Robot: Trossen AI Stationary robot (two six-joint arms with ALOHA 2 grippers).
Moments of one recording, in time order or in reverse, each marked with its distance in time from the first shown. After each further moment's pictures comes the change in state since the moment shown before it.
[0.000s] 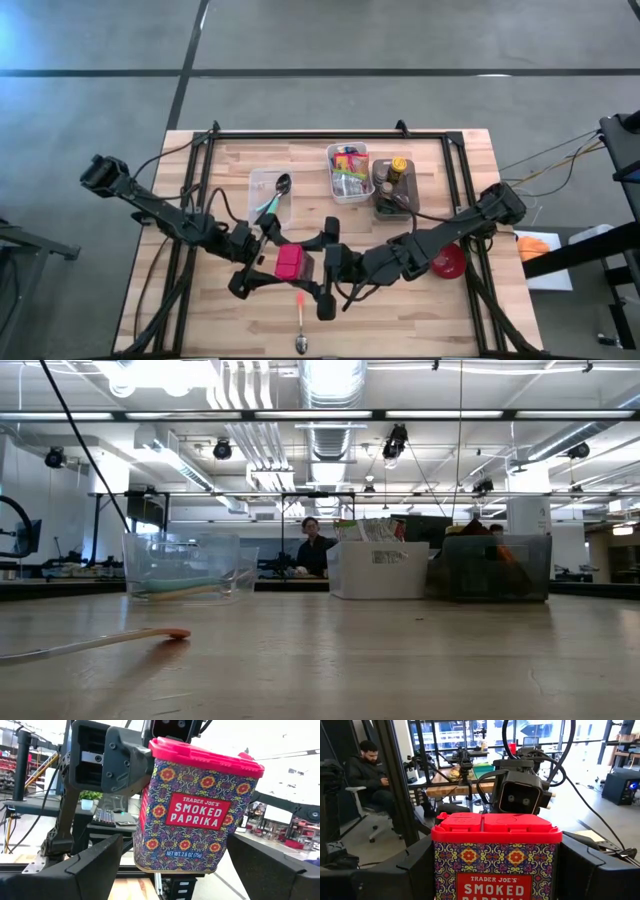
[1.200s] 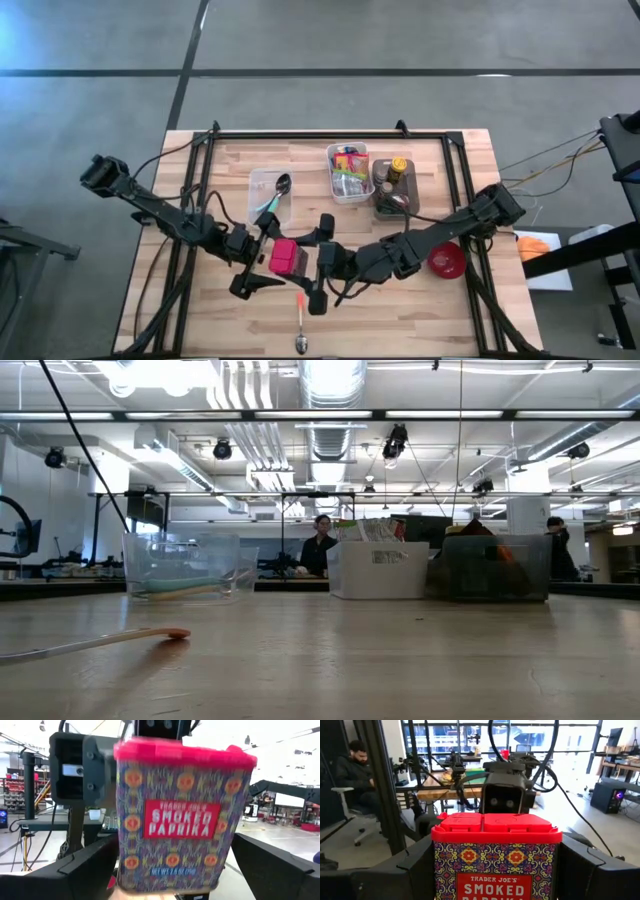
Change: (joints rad) left arm 0.000 0.000 0.002 -0.002 -0.008 0.137; right arm -0.017 0.027 0.000 0.072 0.007 -0.062
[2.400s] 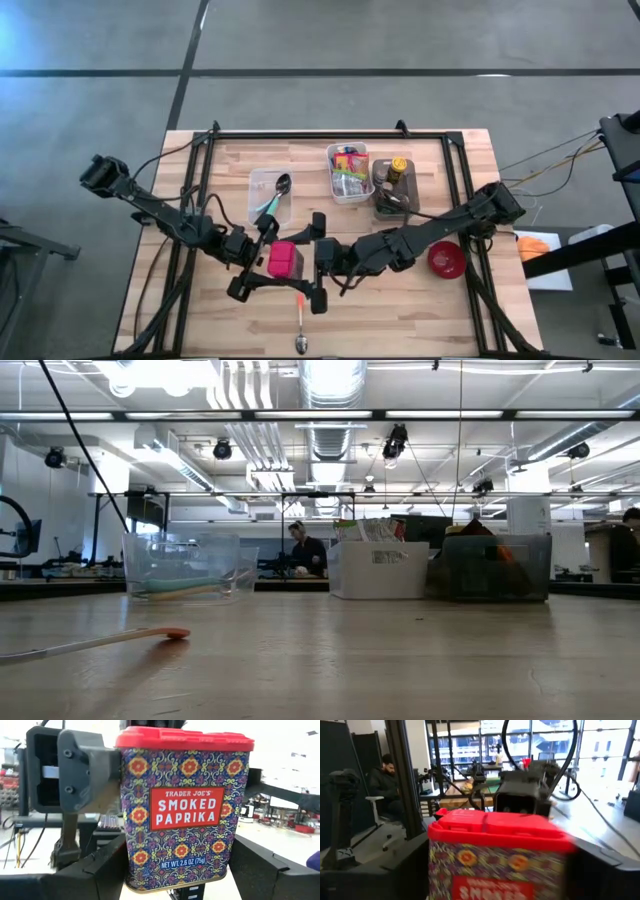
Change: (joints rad) left arm 0.000 -0.001 -0.001 0.001 0.004 -0.018; right arm -0.032 0.003 -0.050 0.109 -0.165 0.009
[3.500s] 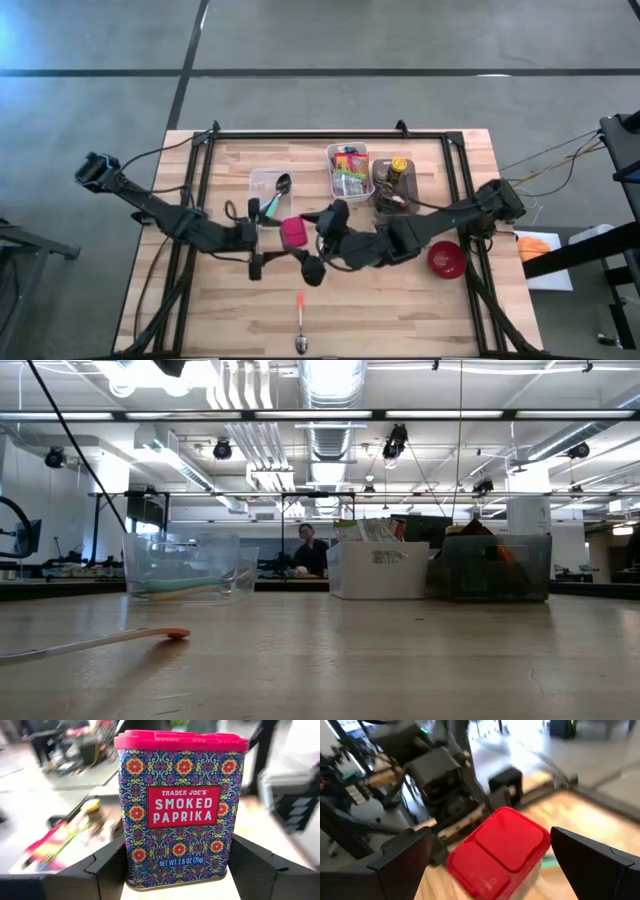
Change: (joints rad) left arm -0.003 -0.118 0.043 -0.632 -0.435 0.005; right arm -0.027 -0.040 0.072 -0.515 0.263 0.462
